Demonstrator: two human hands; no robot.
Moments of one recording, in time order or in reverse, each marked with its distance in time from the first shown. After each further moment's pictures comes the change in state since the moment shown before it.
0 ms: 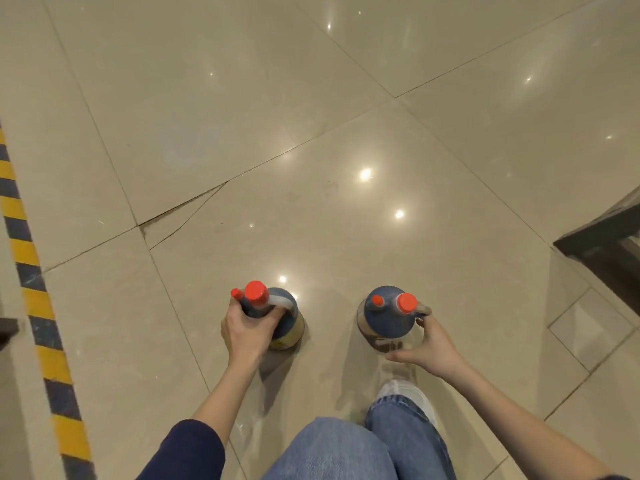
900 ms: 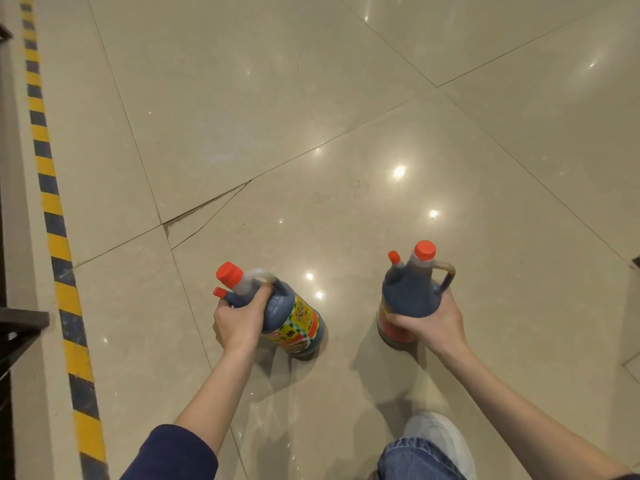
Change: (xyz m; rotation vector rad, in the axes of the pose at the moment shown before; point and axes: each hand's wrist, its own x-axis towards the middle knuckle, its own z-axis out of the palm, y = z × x) left_hand 0.053 0.002 0.003 -0.150 0.237 -0.325; right_hand 0.073 -0.040 0.022 0.250 0.213 0.021
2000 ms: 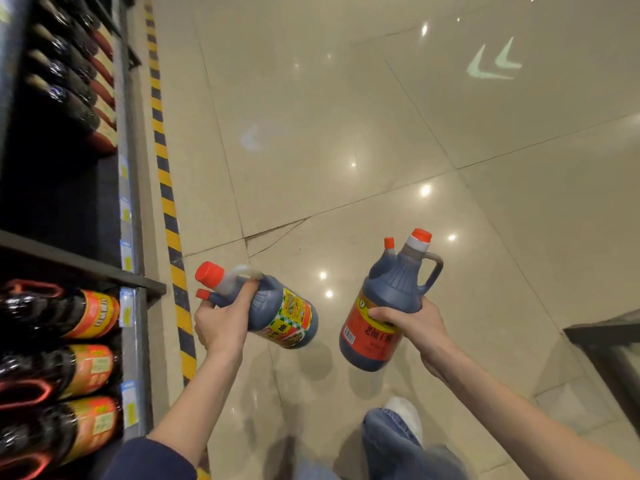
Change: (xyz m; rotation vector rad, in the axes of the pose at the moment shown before) left_hand -0.123 0.182 -0.211 -0.252 0.165 -0.058; right_hand -0.145 -0.279 -0.089 0.265 -0.371 0.153
